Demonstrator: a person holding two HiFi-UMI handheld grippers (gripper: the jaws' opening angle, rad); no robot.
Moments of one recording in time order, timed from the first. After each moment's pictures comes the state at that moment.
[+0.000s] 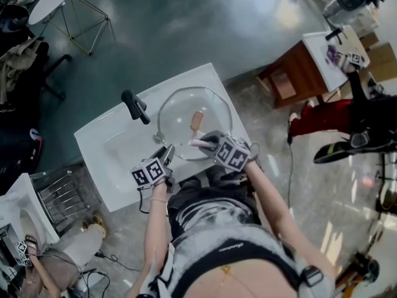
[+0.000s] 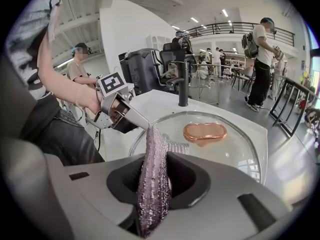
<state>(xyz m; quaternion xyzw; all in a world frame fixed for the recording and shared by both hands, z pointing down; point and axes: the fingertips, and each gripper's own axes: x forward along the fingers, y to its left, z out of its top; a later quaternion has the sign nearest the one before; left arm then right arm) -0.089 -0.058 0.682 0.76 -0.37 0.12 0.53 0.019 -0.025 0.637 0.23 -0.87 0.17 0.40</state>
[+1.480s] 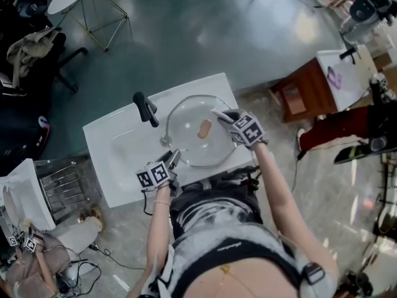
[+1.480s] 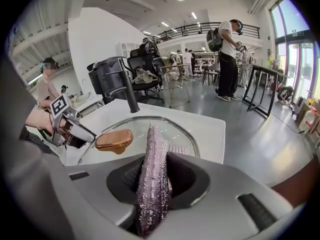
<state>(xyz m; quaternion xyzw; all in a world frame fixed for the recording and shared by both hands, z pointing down) -0.089 -0.055 0.684 0.74 -0.39 0.11 0.54 0.117 -0.152 0.658 0.36 -0.83 0.22 0.37</state>
